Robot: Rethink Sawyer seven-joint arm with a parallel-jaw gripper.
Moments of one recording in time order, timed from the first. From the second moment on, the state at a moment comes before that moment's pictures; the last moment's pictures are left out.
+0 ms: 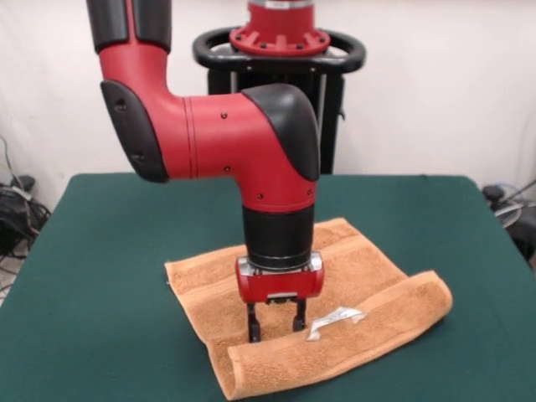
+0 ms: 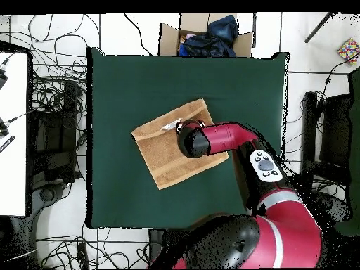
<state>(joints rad) -0.51 -0.39 0.35 1.52 -0.63 0.31 1.80</state>
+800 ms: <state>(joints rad) -0.52 -0.39 0.40 1.59 -0.50 0.19 1.80</state>
